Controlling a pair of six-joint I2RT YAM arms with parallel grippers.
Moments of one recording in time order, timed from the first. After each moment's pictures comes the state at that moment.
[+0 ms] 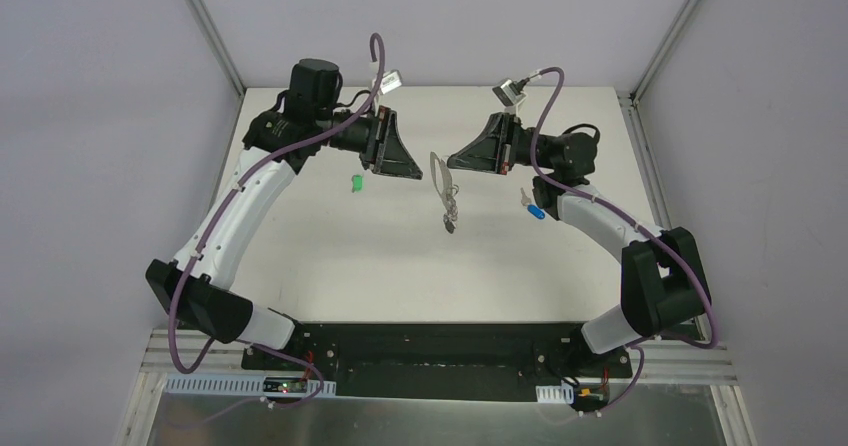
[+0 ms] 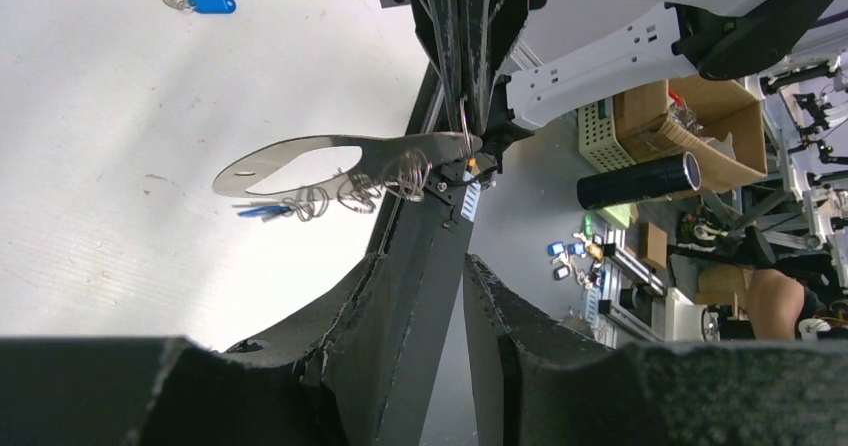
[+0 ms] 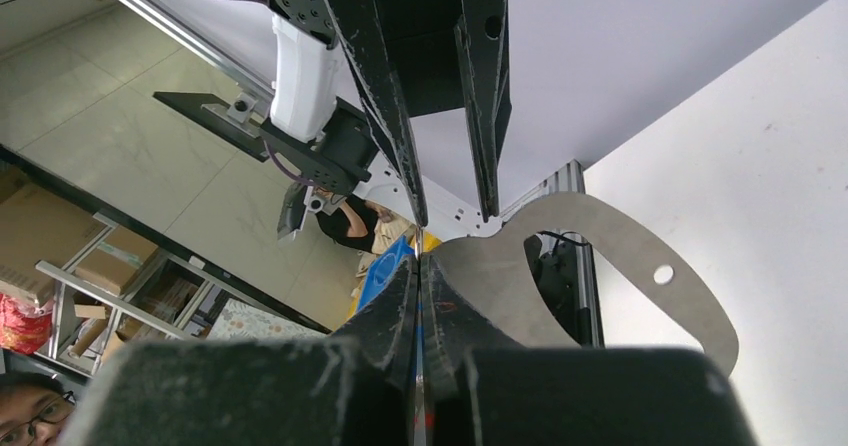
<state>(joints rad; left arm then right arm) -0.40 1.44 1.62 -0.75 1.03 -0.24 0.40 1.51 0.97 1.18 -1.13 1.51</state>
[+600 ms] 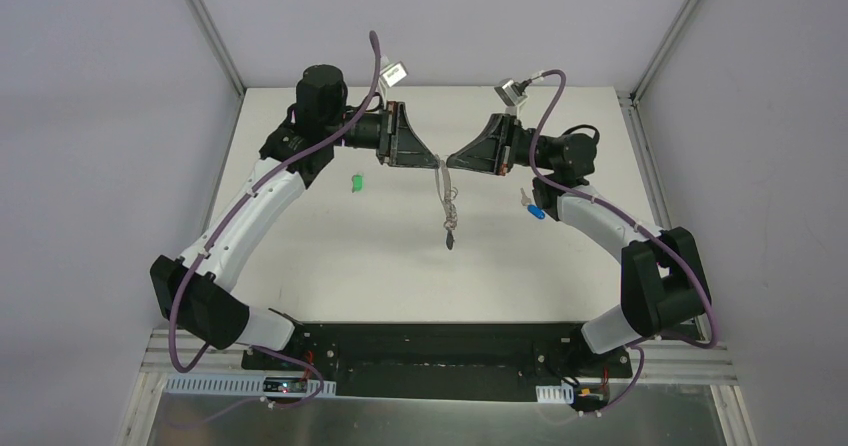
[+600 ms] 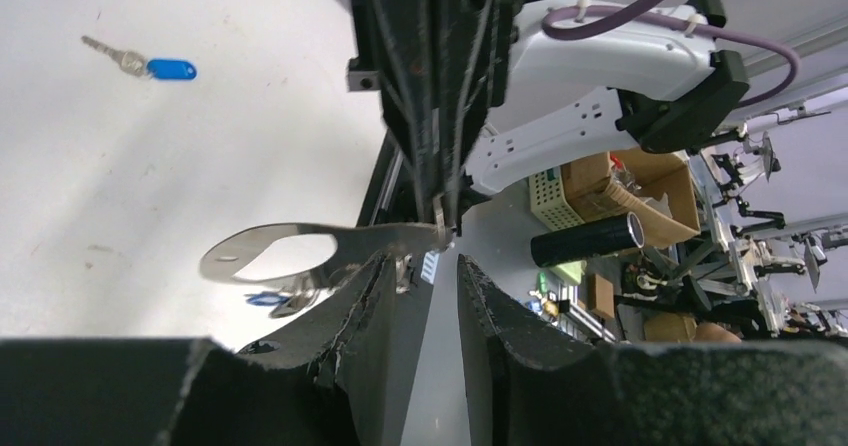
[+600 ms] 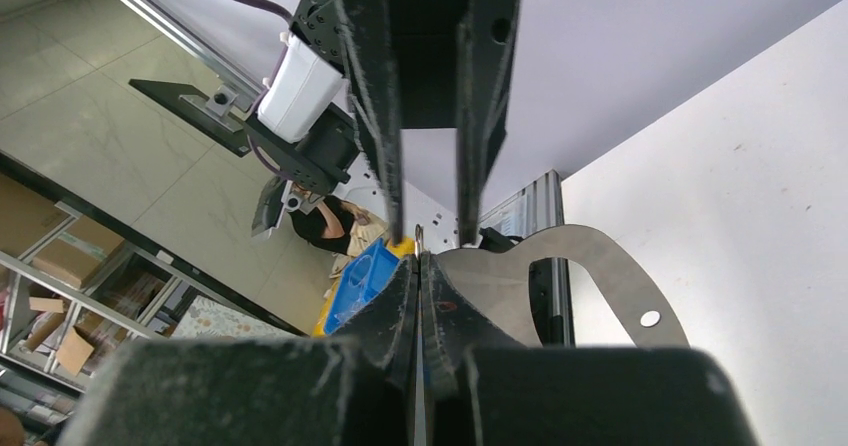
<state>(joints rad) -0.43 1.40 1.44 -0.34 1.03 -0.57 0.40 1.51 0.96 1.22 -1.12 1.47</state>
